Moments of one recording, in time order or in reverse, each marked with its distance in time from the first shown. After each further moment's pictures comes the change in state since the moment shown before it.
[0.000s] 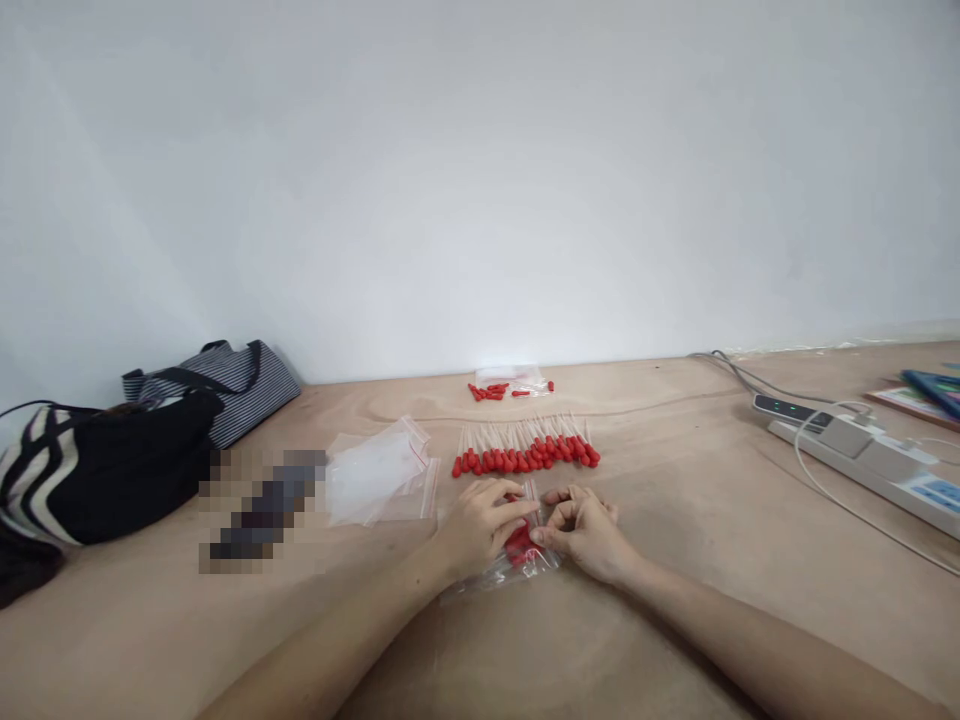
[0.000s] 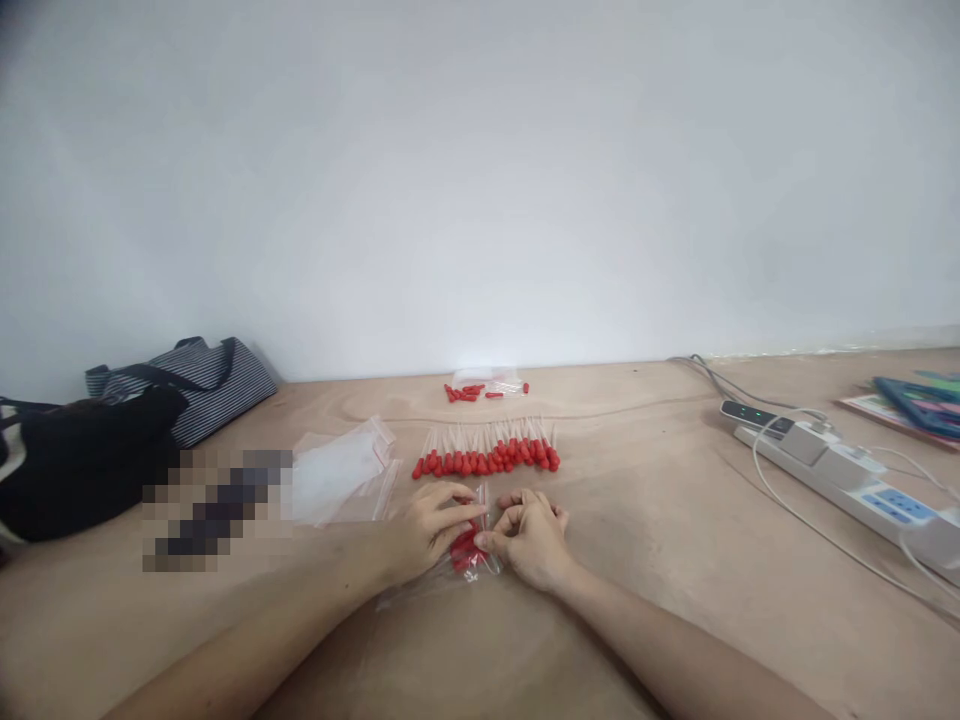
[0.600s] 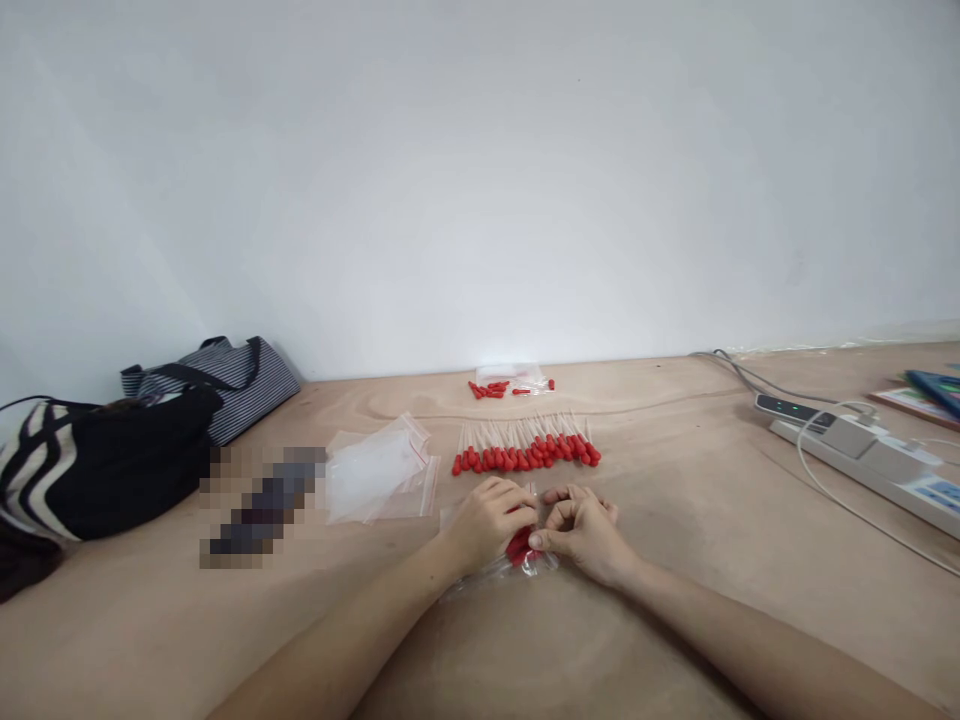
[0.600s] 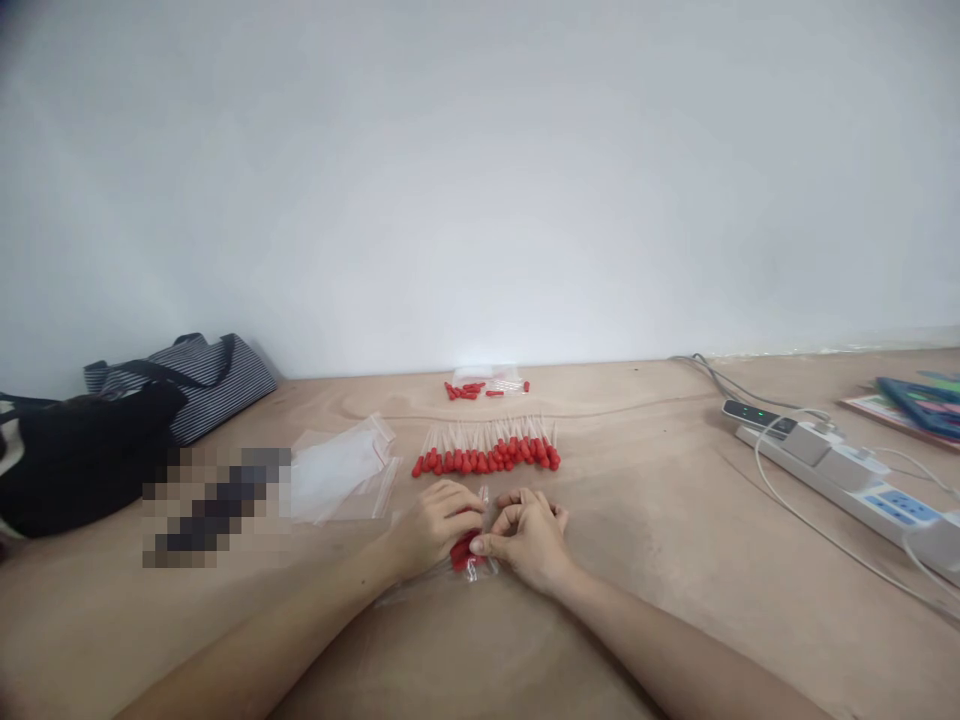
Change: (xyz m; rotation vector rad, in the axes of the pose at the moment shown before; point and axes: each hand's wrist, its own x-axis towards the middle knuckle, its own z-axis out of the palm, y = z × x) left_hand 0.009 -0.002 0.013 0.124 0.059 0.222; right_hand 0.001 0.004 0.003 0.008 -0.005 -0.029
